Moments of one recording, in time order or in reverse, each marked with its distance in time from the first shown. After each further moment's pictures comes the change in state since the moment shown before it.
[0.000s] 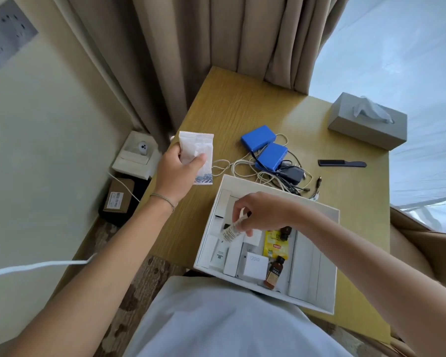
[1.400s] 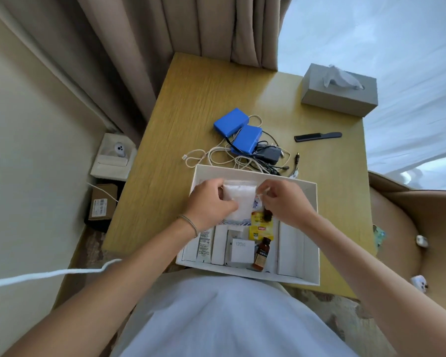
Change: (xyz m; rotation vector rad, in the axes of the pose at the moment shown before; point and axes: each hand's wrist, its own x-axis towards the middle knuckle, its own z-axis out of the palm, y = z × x) left_hand -0.066 -0.009 0.078 0.369 -0.568 0.054; right_hand -0.039 0.080 0.047 0.246 0.683 0.296
